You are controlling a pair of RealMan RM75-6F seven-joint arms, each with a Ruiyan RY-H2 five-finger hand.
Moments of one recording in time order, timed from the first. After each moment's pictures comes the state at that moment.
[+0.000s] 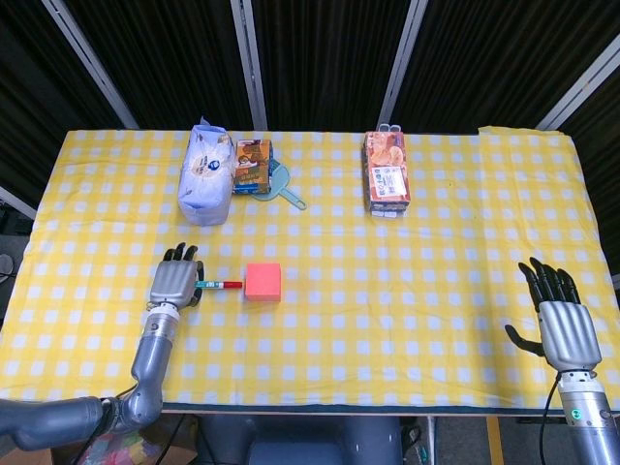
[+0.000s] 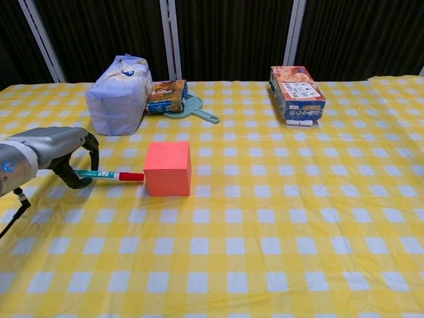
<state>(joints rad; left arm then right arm) -0.71 -1.70 -0.21 -1.50 0.62 1.16 0.81 0.16 -1.10 0.10 -1.71 -1.37 1.37 -0.10</state>
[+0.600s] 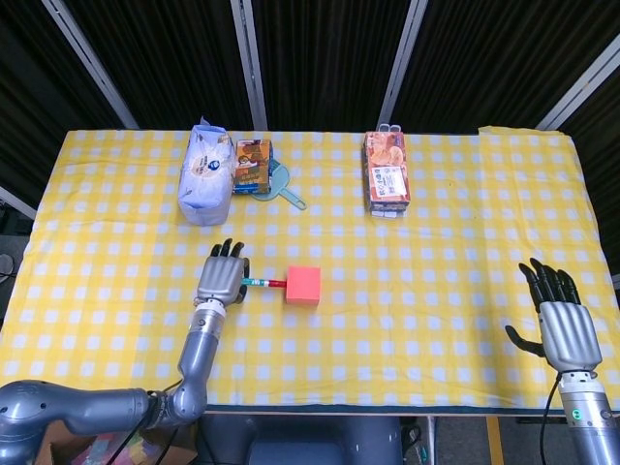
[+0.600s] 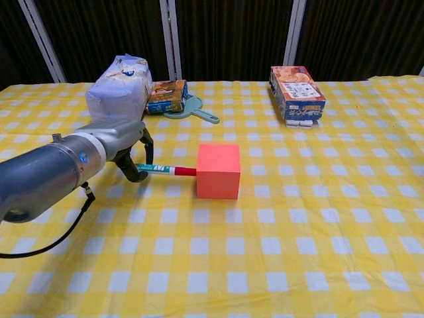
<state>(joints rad) -0.85 -1.84 -0.30 -1.49 0.55 1.20 0.92 0.16 -1.10 0.10 -1.72 -1.37 1.37 -0.09</state>
